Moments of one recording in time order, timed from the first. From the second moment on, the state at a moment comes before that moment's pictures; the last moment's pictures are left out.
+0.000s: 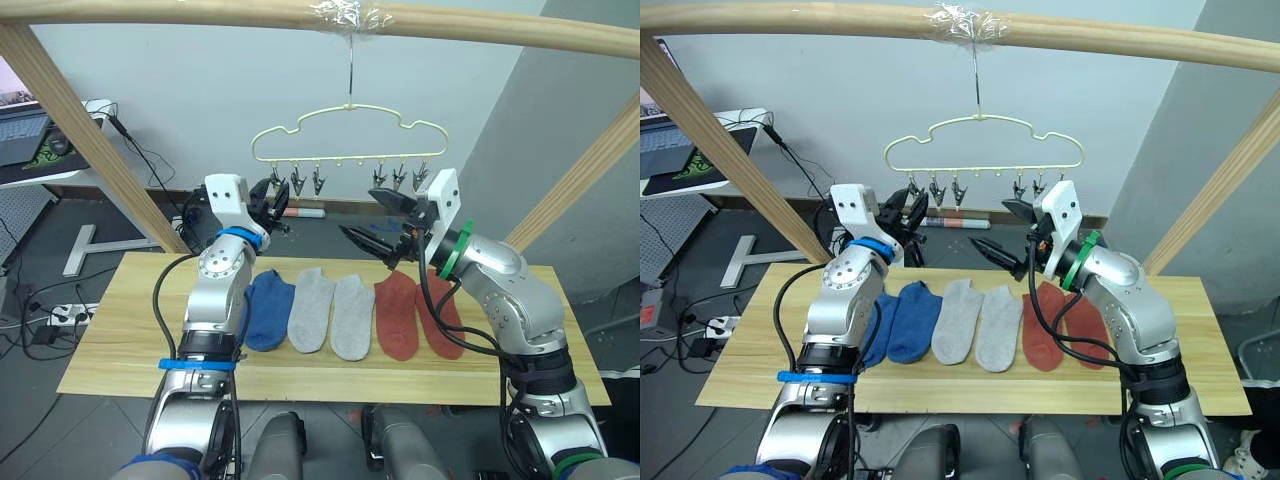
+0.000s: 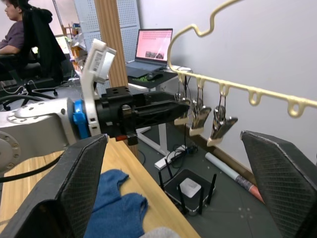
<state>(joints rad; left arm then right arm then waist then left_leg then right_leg) -0.63 0.23 0.09 0.27 -0.17 0.12 -0.25 -0.55 -0.31 0.07 -0.26 0.43 0.54 0.65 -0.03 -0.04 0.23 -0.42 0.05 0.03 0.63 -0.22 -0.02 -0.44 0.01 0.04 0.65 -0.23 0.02</state>
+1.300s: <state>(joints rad) -0.66 0.24 0.09 0.32 -0.13 0.05 -0.27 -0.56 -0.31 0.06 -0.27 0.47 0.58 0.60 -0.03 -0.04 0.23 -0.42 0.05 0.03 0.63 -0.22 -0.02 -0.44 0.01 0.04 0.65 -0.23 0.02</state>
